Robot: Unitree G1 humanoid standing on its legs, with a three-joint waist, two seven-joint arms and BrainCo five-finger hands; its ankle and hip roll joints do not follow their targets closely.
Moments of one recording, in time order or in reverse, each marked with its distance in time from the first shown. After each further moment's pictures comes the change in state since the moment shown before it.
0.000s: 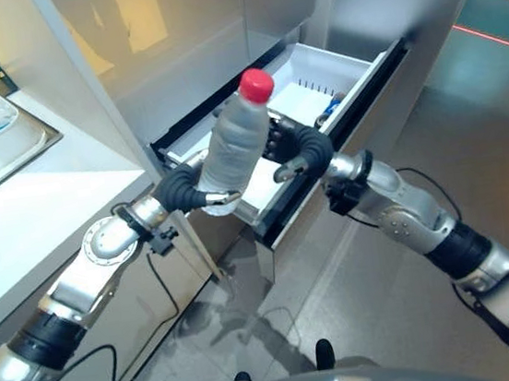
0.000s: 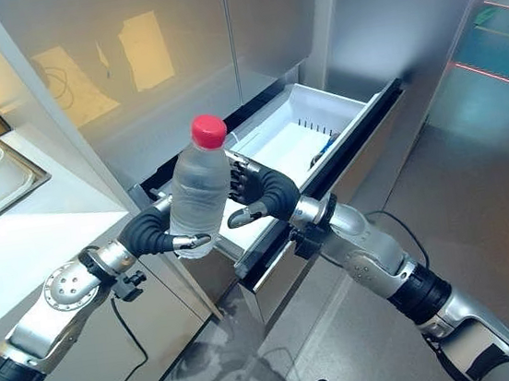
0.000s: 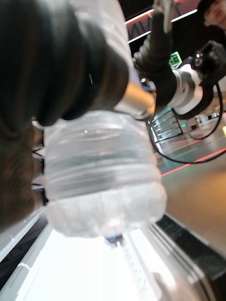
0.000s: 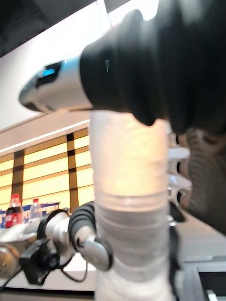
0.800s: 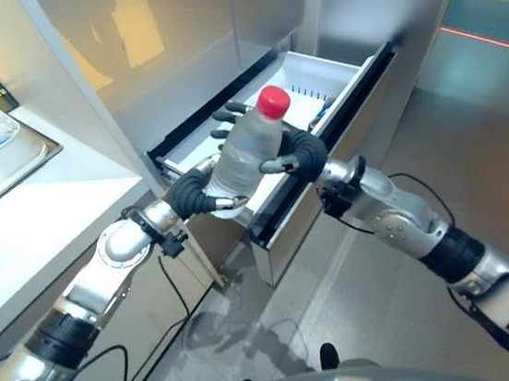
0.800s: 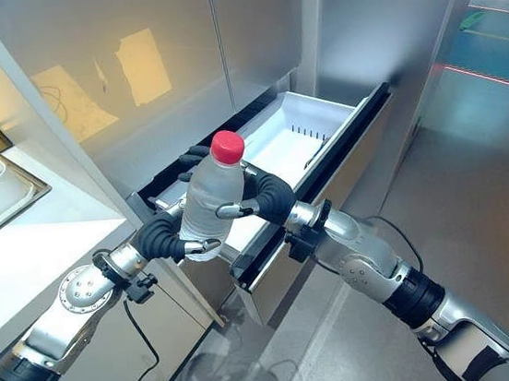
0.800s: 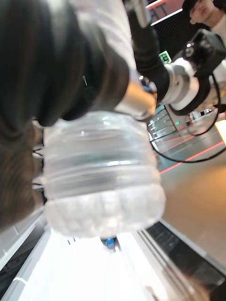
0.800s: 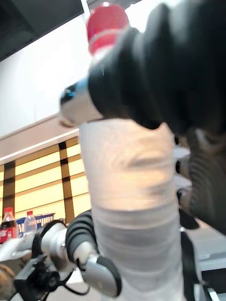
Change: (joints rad) left arm 0.007 -0.034 -0.015 0.007 0.053 -0.009 0.009; right arm 0.003 0.004 0.020 0.001 0.045 0.007 -0.037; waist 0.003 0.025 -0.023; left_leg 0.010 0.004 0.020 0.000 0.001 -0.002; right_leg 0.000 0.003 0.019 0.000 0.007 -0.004
